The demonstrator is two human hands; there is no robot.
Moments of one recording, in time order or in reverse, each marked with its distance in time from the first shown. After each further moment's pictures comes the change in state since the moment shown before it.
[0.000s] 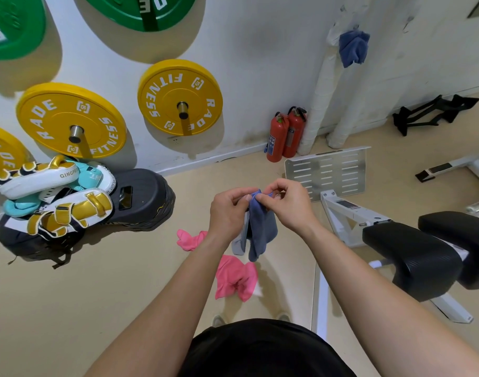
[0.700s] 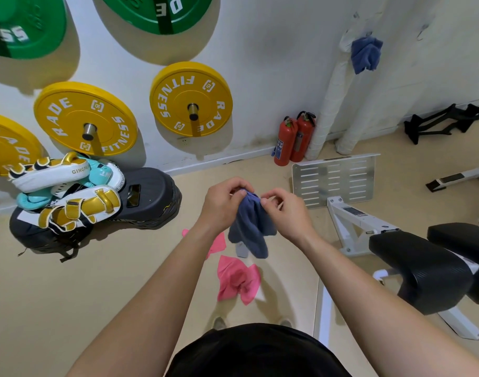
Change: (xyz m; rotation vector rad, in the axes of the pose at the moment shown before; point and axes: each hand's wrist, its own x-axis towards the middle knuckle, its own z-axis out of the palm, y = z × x) left_hand 0.010 0.025 -0.034 0.305 -0.060 0.177; right_hand -0.002 0.014 0.015 -0.204 -0.067 -0.046
